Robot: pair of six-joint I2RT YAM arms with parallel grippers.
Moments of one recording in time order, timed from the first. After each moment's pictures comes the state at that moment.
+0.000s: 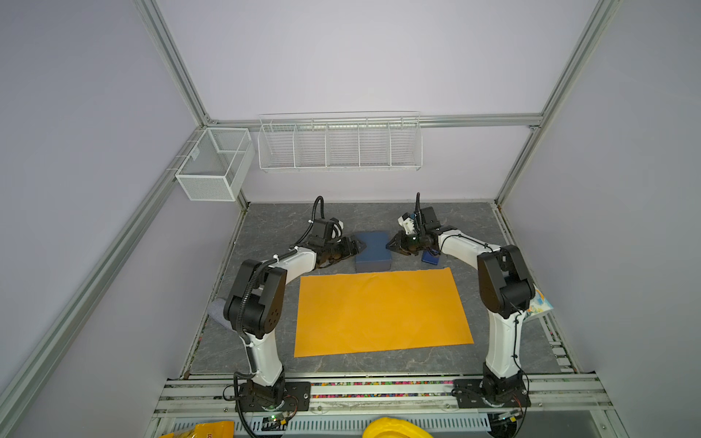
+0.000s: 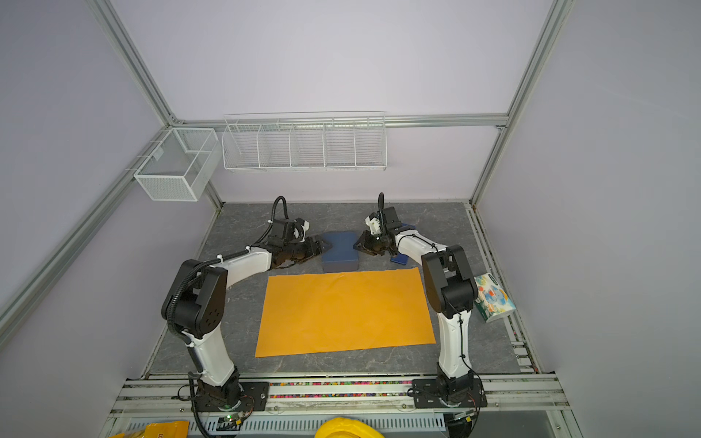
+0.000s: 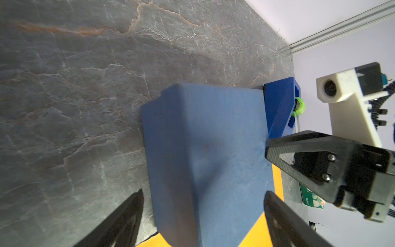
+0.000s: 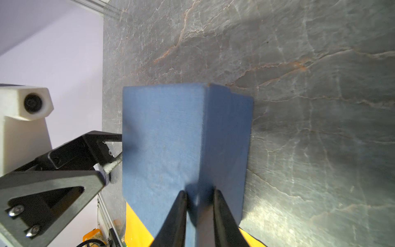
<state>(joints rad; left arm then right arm) -0.39 1.87 1.17 -0.03 0.47 -0.63 0.35 2.07 1.47 -0.32 -0.59 0.53</state>
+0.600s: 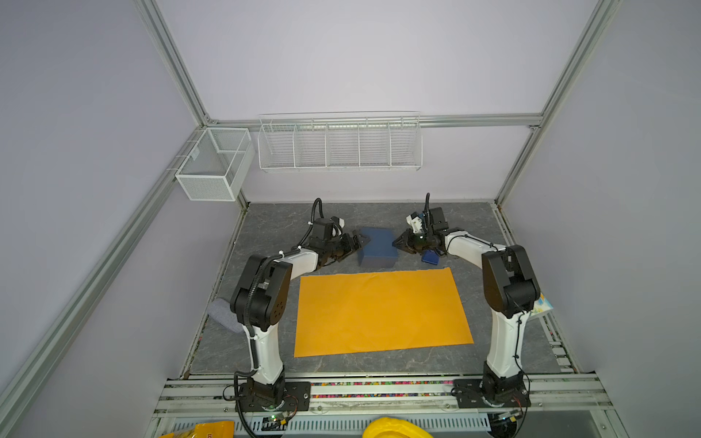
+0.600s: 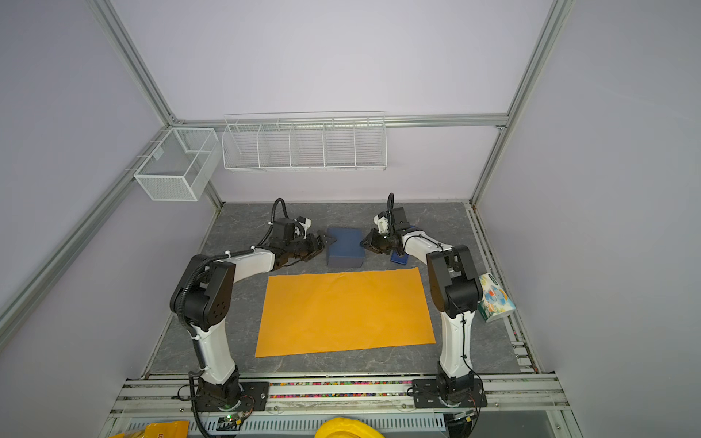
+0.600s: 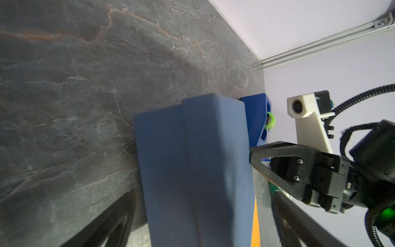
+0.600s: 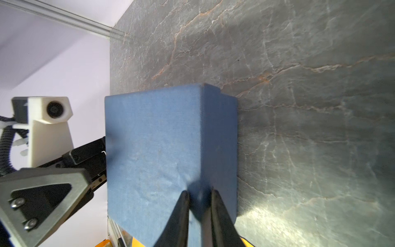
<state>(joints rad) -0.38 1.96 1.16 0.18 0.57 -0.78 0.30 2.05 1.42 -0.25 -0.61 0.58</state>
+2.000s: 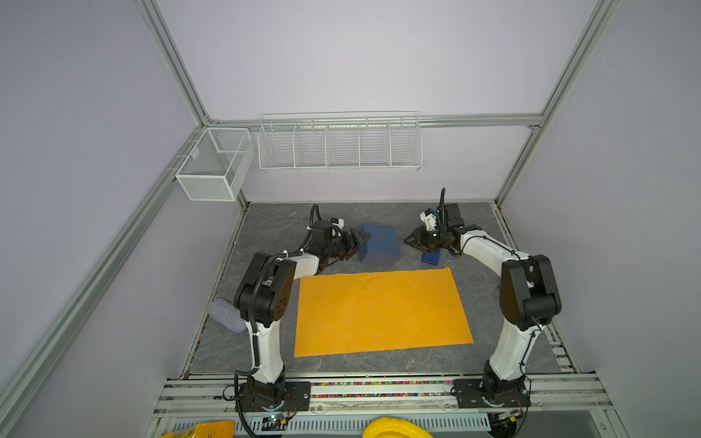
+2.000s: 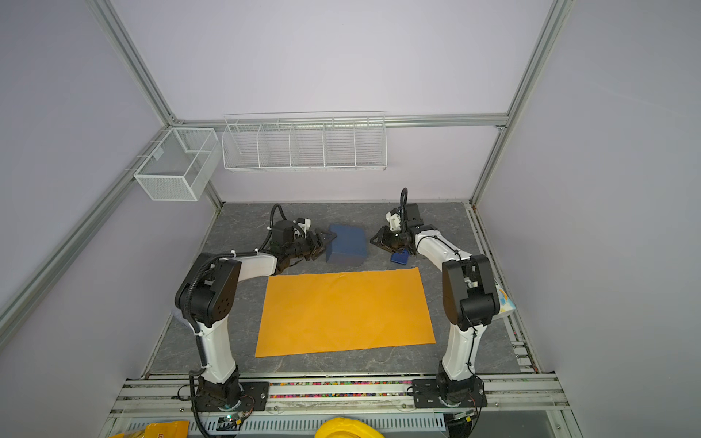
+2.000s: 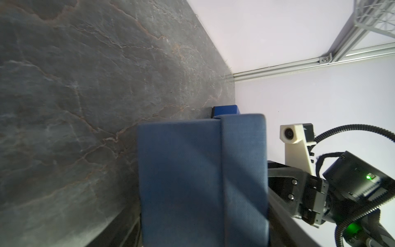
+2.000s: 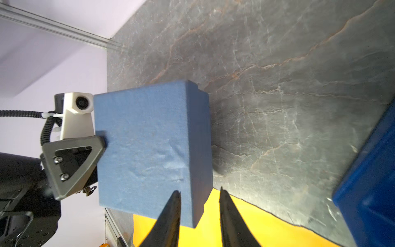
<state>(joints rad) -0.38 1.95 1.09 0.44 0.65 -1.02 0.24 1.84 1.36 -0.40 -0.57 0.52</state>
